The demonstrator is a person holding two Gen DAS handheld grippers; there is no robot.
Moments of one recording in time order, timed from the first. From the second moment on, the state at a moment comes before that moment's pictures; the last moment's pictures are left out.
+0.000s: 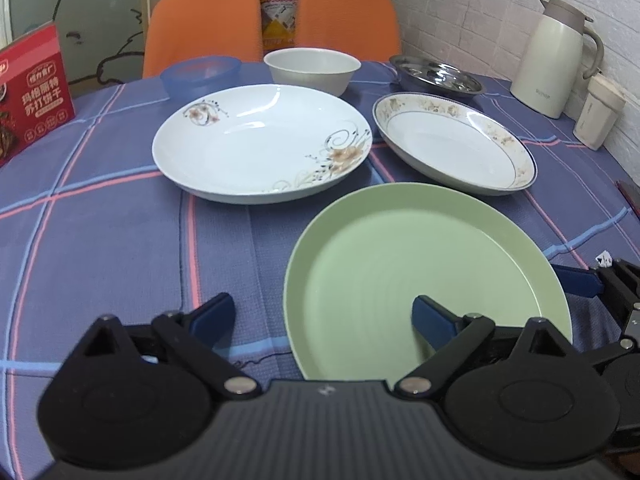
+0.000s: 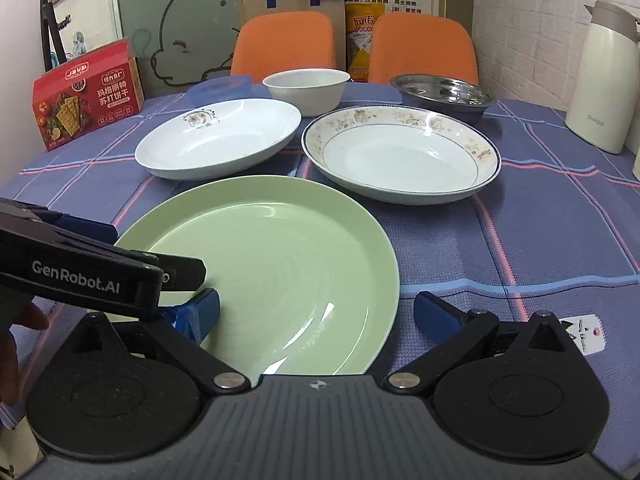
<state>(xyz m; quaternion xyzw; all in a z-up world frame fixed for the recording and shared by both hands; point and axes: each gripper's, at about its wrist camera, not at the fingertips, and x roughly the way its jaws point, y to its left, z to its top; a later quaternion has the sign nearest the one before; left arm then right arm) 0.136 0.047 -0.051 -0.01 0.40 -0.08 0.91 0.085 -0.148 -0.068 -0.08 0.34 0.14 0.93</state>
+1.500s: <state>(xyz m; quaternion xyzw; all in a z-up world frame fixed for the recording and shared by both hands) 0.099 0.159 -0.040 -0.11 0.38 -0.02 0.92 0.061 -0.042 -0.078 -0.09 0.32 0.24 0.91</state>
